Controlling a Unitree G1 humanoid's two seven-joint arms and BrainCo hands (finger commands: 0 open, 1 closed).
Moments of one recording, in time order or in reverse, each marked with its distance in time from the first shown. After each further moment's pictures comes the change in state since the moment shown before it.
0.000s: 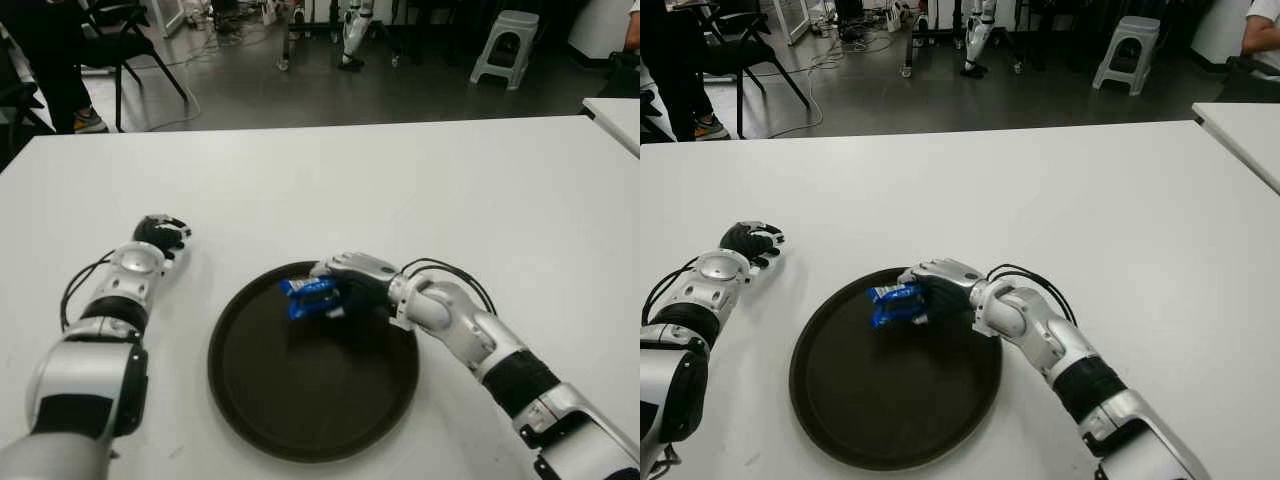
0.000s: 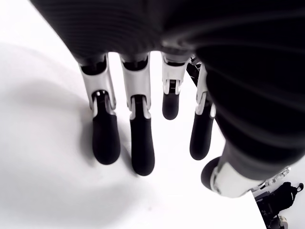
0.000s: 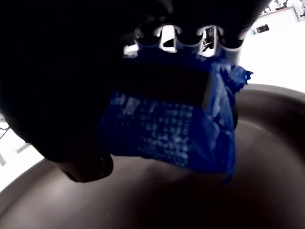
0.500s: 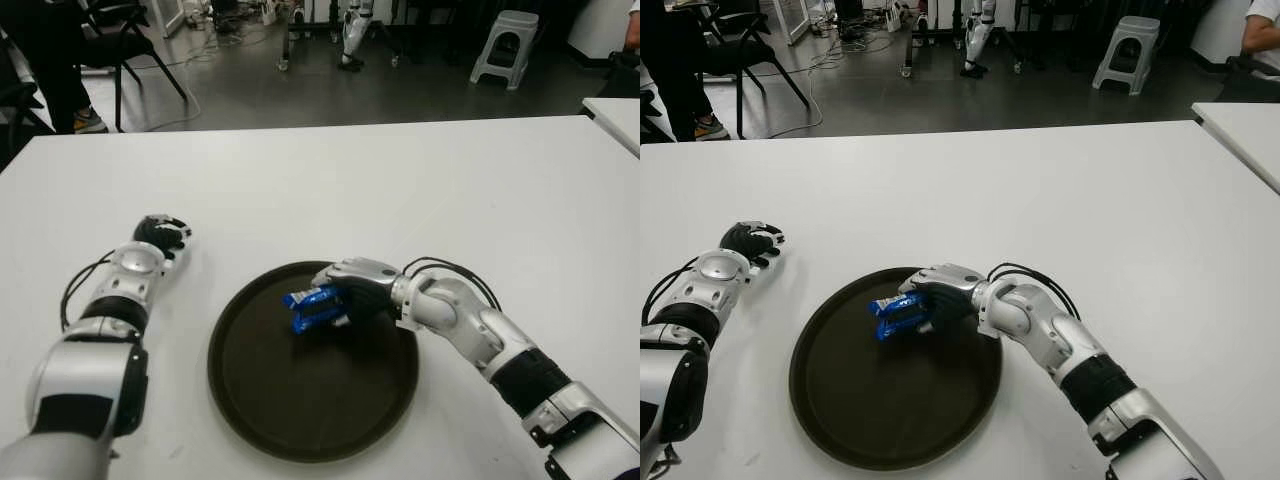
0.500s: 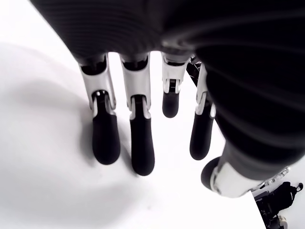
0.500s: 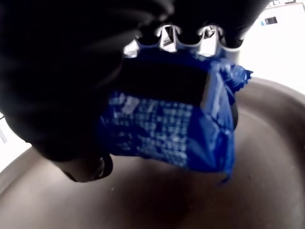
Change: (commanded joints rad) left arm -0.007 0.000 -0.005 0.000 0.005 0.016 0.000; right arm 0.001 -0.024 -0.005 -0.049 0.067 -0.004 0.096
